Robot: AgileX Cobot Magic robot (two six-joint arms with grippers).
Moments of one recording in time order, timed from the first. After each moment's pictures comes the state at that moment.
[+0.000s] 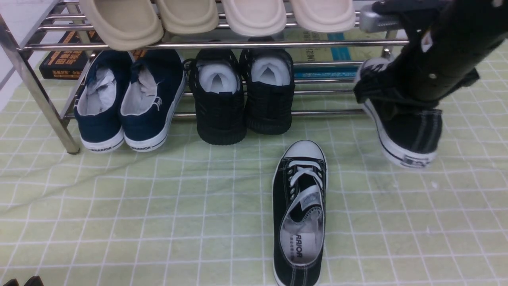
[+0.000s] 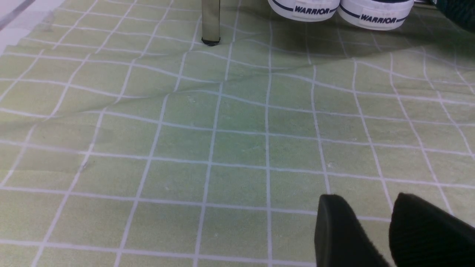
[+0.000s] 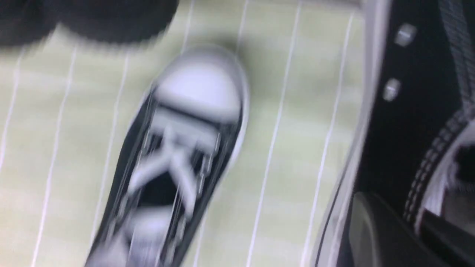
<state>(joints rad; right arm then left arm) 0.47 1.61 -1.51 -0.03 1.11 0.31 -0.08 -0.01 0.02 0.17 0.37 -0.27</state>
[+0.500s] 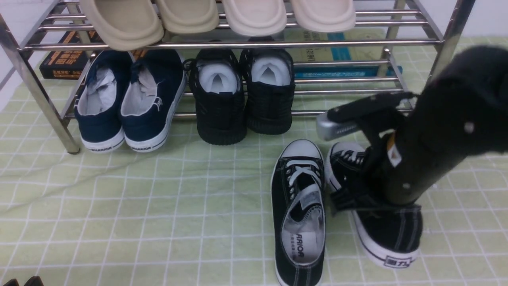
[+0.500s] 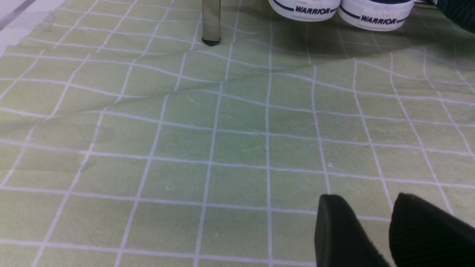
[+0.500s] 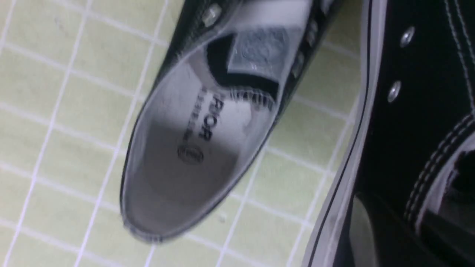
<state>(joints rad) 0.71 1.53 -1.13 -0.07 0.91 0.42 -0.08 -0.01 0.02 0.17 0.37 -0.27</state>
